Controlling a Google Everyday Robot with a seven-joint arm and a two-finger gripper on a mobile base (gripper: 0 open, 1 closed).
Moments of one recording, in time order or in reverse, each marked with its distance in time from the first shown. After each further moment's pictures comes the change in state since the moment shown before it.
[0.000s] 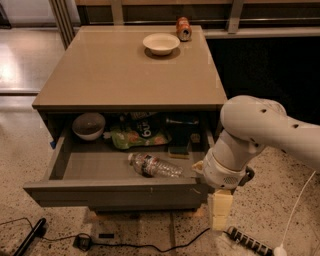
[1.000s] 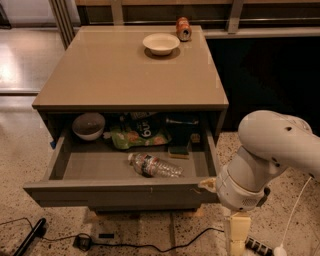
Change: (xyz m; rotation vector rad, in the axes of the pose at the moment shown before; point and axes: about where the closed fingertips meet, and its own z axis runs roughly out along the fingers) arm 0.016 0.055 0.002 -0.025 -0.016 -0.049
